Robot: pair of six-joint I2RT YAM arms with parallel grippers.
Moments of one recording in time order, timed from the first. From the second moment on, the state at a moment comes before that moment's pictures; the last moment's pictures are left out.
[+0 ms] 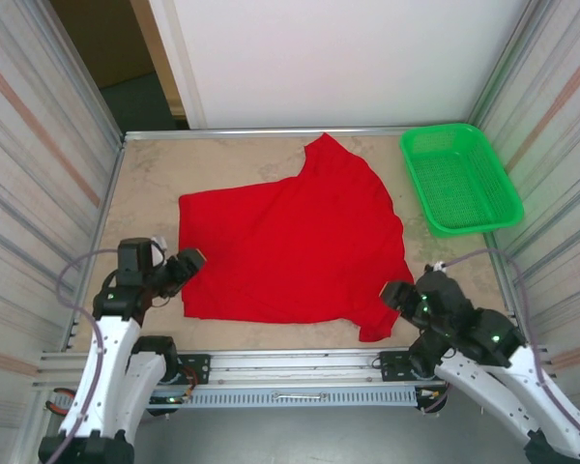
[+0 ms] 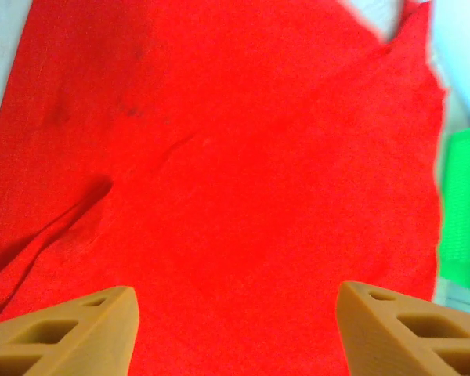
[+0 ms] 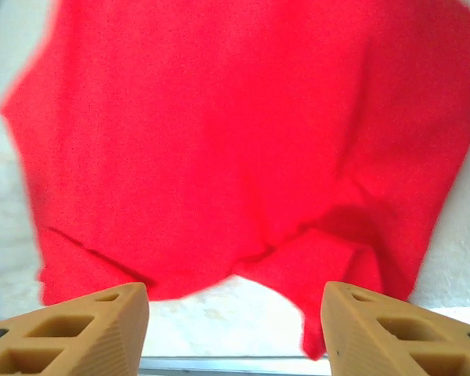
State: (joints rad) left arm -0.02 0.62 0.61 -0.77 0.35 -0.75; right arm 0.73 0.34 0.73 -1.15 0.15 1.14
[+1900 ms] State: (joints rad) left arm 0.10 2.46 2.16 -0.51 0.44 -0.81; right arm 0.17 2.26 1.95 -0.67 -0.26 0.87
